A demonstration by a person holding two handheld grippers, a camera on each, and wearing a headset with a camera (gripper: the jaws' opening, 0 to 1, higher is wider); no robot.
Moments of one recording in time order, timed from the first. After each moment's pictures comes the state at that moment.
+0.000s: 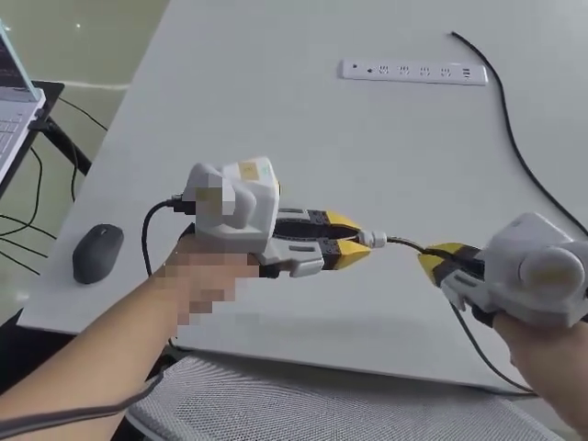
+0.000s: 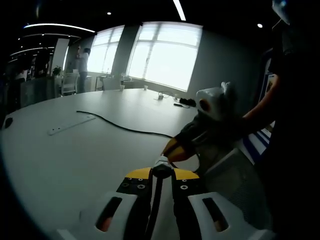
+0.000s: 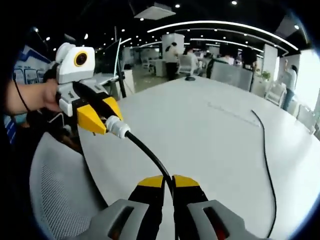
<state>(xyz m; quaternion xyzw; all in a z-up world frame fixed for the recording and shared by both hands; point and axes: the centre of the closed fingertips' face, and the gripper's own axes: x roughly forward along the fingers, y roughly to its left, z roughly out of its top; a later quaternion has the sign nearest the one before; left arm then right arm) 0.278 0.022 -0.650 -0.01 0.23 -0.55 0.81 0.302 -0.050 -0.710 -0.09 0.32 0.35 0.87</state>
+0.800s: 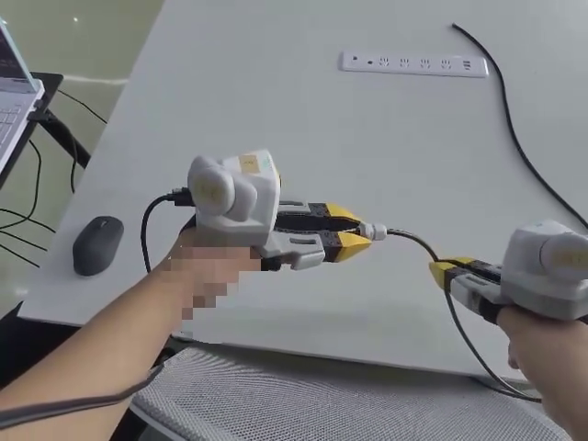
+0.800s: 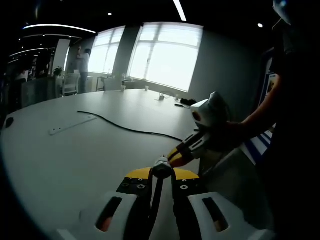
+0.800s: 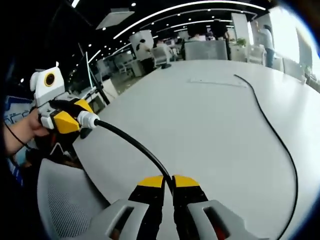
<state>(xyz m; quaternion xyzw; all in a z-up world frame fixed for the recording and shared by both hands) 0.278 0.021 -0.651 -0.01 0.22 -0.54 0.81 0.295 -0.070 -0.743 0.02 0.39 0.29 0.88</state>
